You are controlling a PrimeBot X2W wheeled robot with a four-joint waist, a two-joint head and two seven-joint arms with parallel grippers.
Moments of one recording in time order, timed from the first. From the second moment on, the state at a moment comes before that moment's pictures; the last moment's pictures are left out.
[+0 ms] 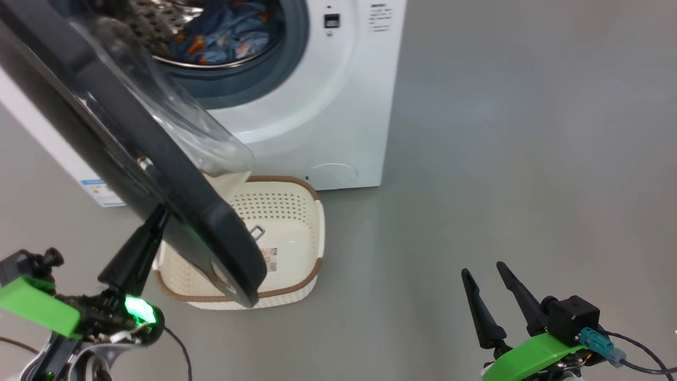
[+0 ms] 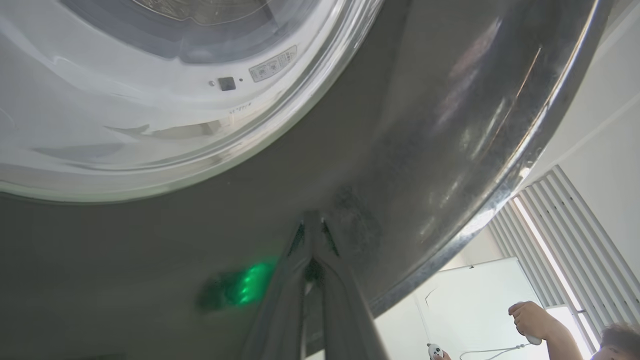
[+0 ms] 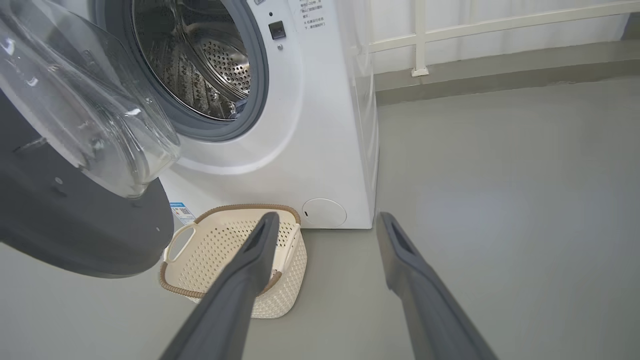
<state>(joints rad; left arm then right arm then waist) -0.21 0.04 0.16 0.00 -1.75 -0.10 0.76 -0.09 -0.05 0.09 0.25 0.25 0.13 -0.22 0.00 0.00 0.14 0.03</state>
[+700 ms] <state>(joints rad) -0.41 0.03 0.14 0.16 -1.67 -0.12 0.57 -0.12 -0.05 0.11 0.26 0.25 0.13 -0.25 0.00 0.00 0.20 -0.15</state>
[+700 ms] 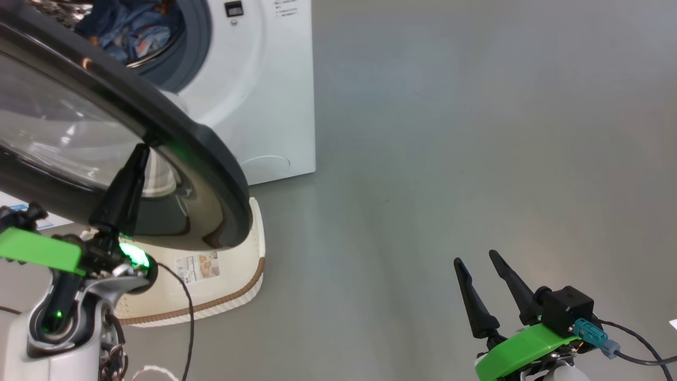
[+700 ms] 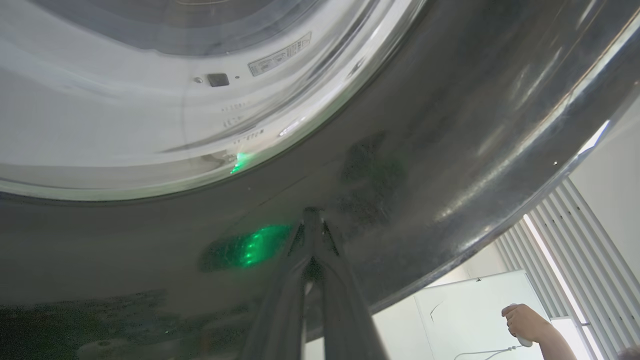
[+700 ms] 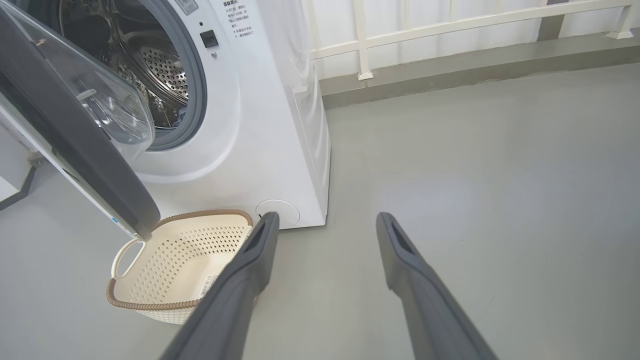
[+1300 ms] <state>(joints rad) -0.33 0.03 0.13 0.17 -1.66 -0.12 0.45 -0.13 -0.05 0.10 0.28 0.27 0.13 -0.25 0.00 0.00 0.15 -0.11</state>
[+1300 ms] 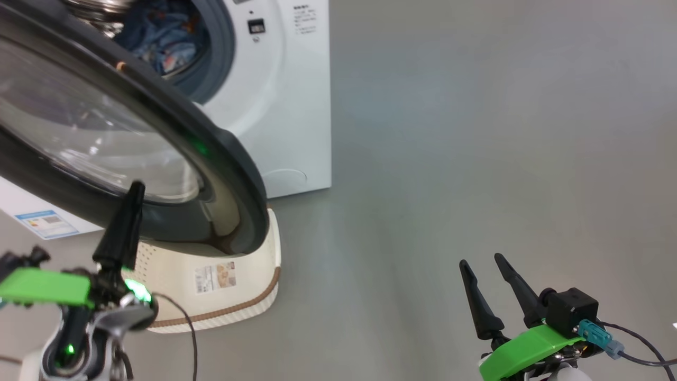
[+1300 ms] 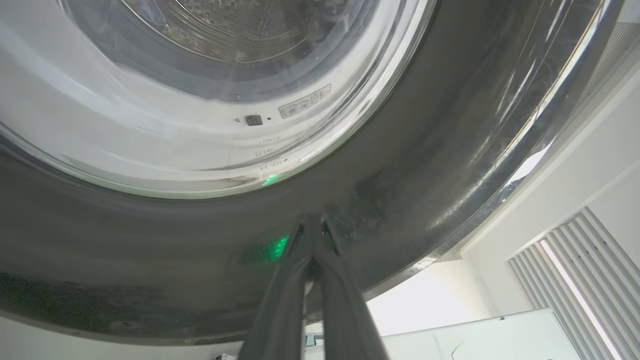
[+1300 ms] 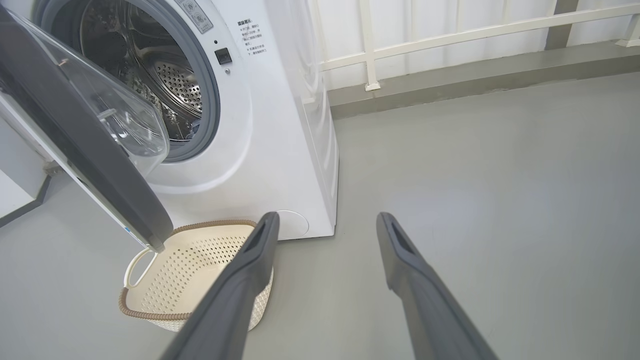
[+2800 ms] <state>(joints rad) 0.08 0.09 0.10 0.02 -1.37 -0.12 0.01 -0.05 -0.05 0.07 0.28 0.32 0.13 -0.25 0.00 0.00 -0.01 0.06</state>
